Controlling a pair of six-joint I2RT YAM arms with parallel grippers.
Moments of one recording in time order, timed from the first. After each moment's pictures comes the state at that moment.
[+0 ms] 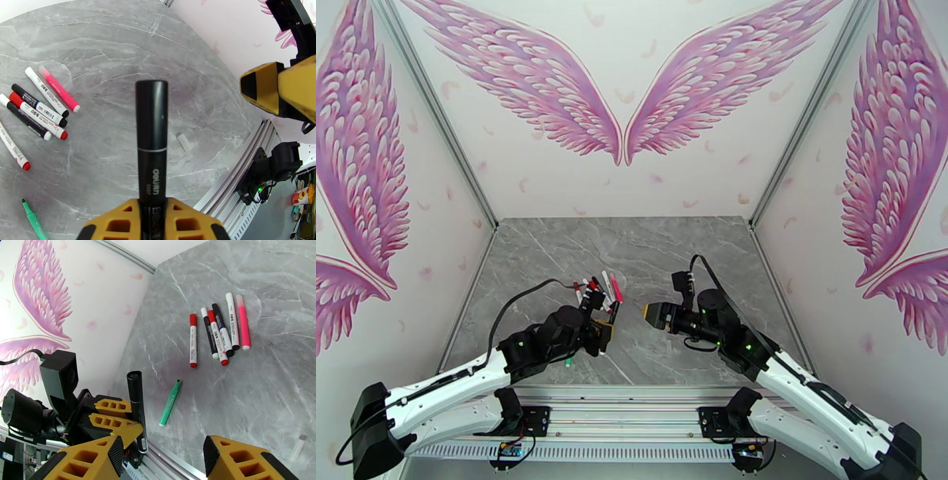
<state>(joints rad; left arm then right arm) -0.99 0.99 0.66 -0.24 -0.03 -0.53 0.67 0.84 0.68 -0.25 -0.29 0.81</state>
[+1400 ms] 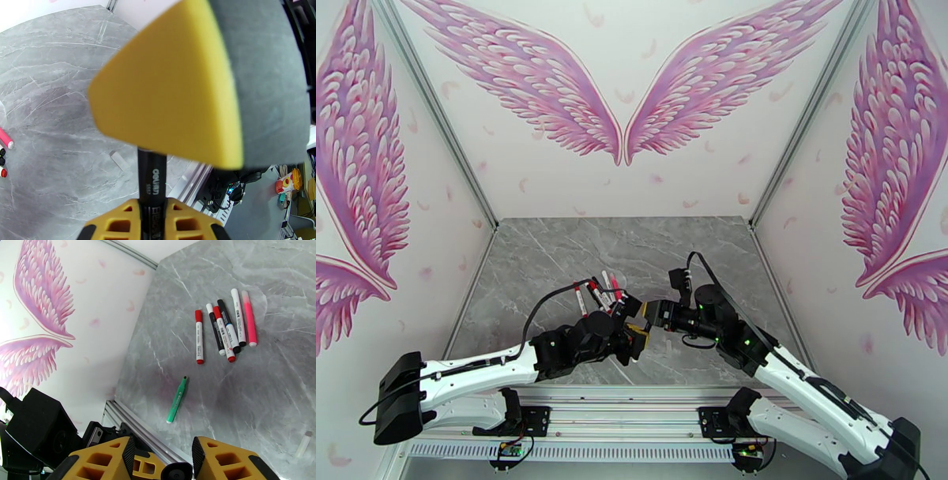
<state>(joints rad) -1.16 1.20 0.78 -0.05 -0.01 -0.53 0.68 0.88 0.73 -0.28 -0.31 0.84</state>
